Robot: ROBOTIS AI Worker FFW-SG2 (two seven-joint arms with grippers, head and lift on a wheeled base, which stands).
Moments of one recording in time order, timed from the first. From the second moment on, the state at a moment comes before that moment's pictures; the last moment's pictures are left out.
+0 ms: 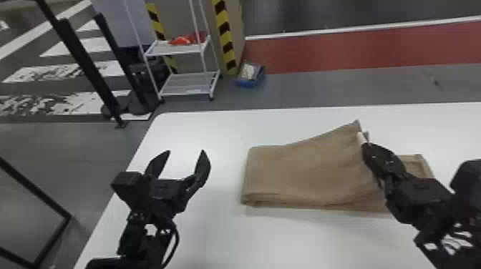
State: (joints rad) left arm 0.35 0.12 0.15 -1.83 0.23 -0.05 -0.11; right arm 0.26 0.00 0.05 -1.89 -0.15 0.20 0.30
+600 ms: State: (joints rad) left arm 0.35 0.13 0.15 -1.82 0.23 -0.05 -0.11; right arm 0.28 0.00 -0.06 -1.93 -0.21 0.26 0.30
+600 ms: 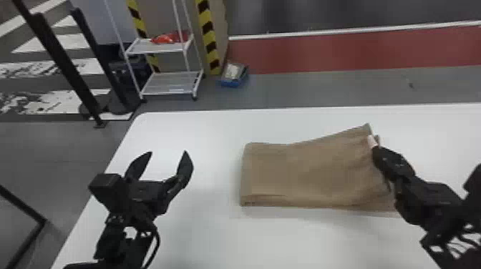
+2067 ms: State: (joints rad) left arm 0.33 0.14 0.12 -1.78 0.23 -0.05 -0.11; right arm 0.19 0.00 -0.33 -1.93 -0.17 0.79 0.37
